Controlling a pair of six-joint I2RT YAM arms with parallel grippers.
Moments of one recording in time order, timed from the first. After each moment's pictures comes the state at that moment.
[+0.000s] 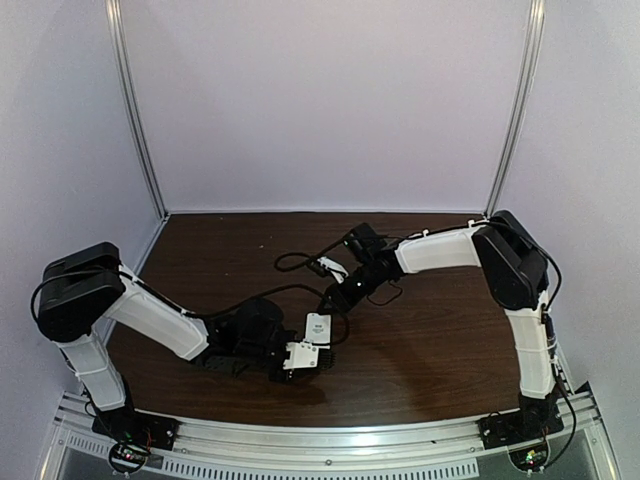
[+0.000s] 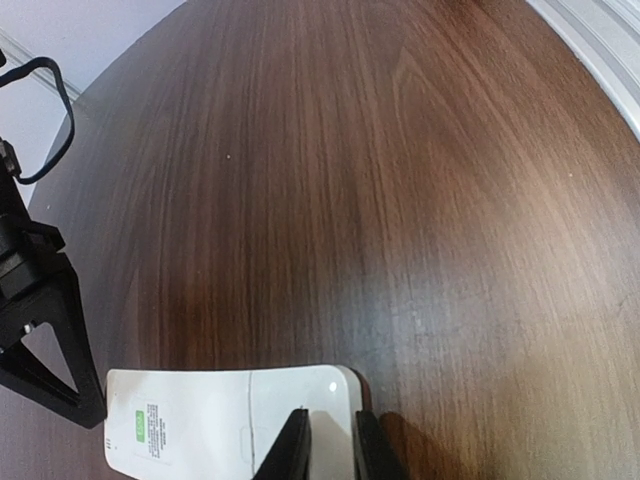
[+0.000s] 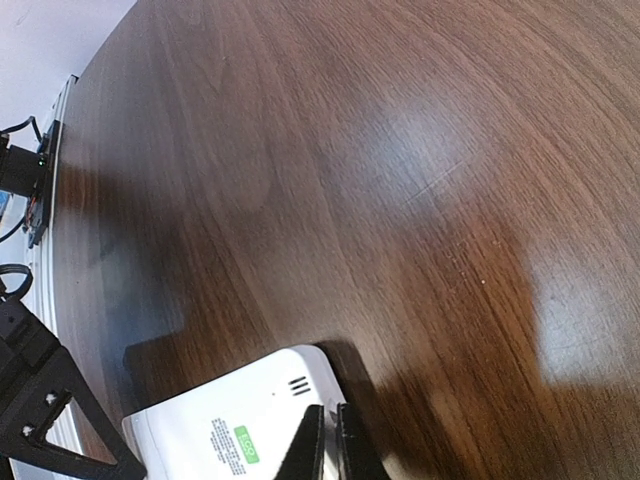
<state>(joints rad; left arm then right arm) -1.05 1.76 0.64 0.44 0.19 0.72 0.72 2.19 1.51 -0.33 -0.61 -0.02</state>
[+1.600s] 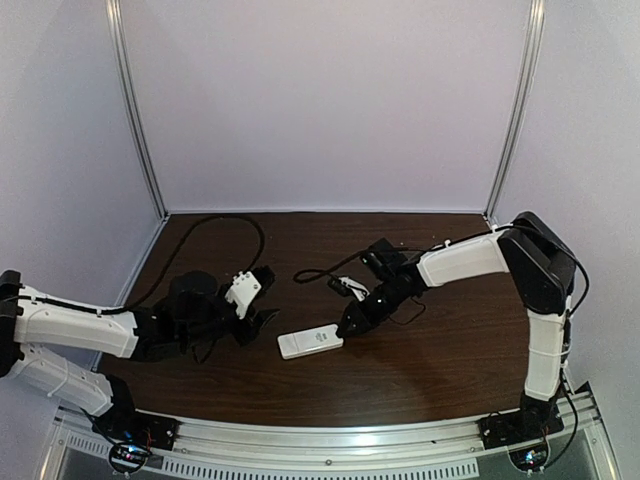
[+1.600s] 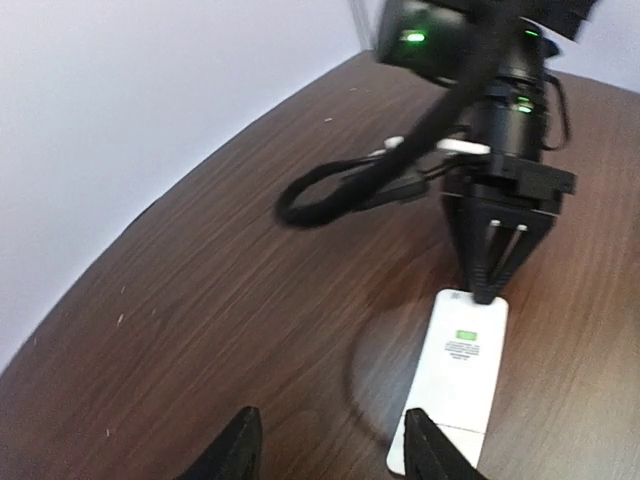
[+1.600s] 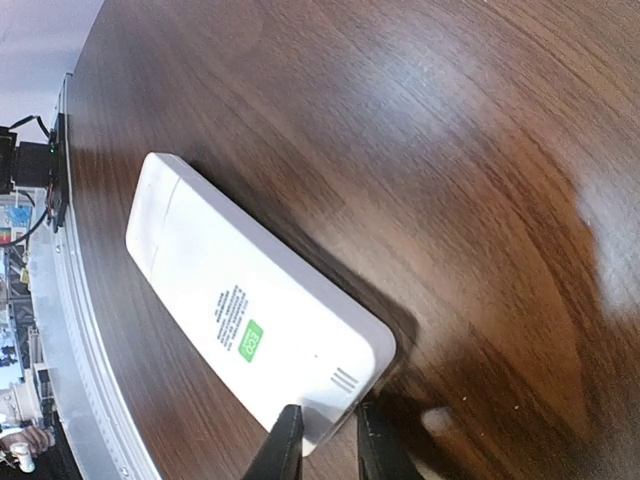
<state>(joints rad) -0.96 1.26 0.50 0.37 -0.15 0.24 0.73 2.02 1.24 -0.33 -0.62 0.14</state>
